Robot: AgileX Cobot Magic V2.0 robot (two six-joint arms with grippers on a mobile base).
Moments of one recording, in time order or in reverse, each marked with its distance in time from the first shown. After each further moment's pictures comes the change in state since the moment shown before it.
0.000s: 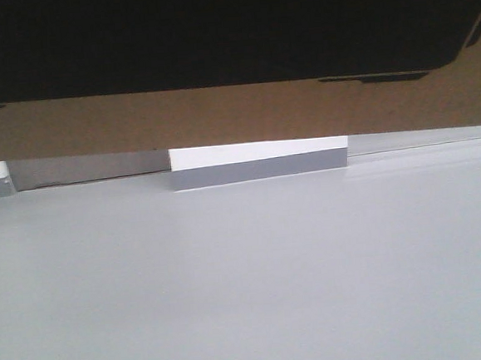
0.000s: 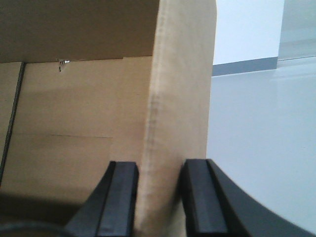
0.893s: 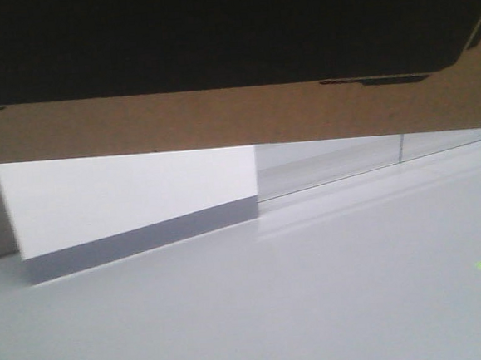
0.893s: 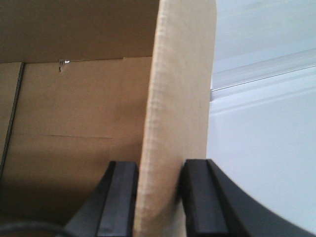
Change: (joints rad) left arm 0.000 0.000 0.000 0.000 0.000 0.000; right arm 0.000 0.000 0.000 0.000 0.000 0.000
